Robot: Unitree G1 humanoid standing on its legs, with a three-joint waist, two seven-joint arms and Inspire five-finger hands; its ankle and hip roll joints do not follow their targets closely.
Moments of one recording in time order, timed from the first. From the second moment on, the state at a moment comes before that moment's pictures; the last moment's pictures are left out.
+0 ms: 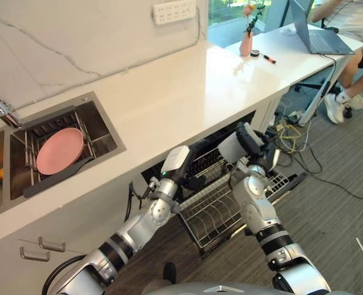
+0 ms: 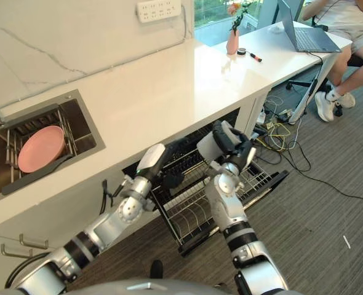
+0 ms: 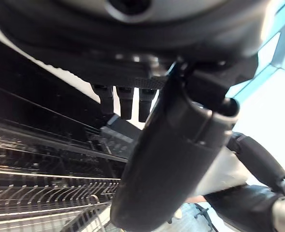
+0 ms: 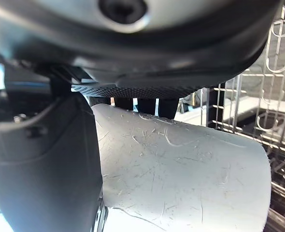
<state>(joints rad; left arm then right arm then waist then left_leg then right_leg) -0.21 0.39 -0.63 0.20 0.31 -0.02 0.36 -0.34 -0.13 0.18 0.33 0.58 -0.21 -0.82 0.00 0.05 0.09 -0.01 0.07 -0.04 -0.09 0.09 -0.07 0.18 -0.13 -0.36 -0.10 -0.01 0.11</state>
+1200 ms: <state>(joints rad) 0.29 0.43 -0.26 0.70 -0.08 -0.05 0.03 -0.31 -0.28 0.28 0.98 0.08 0.00 -0.39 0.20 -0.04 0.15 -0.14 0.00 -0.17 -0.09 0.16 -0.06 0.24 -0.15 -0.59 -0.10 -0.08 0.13</state>
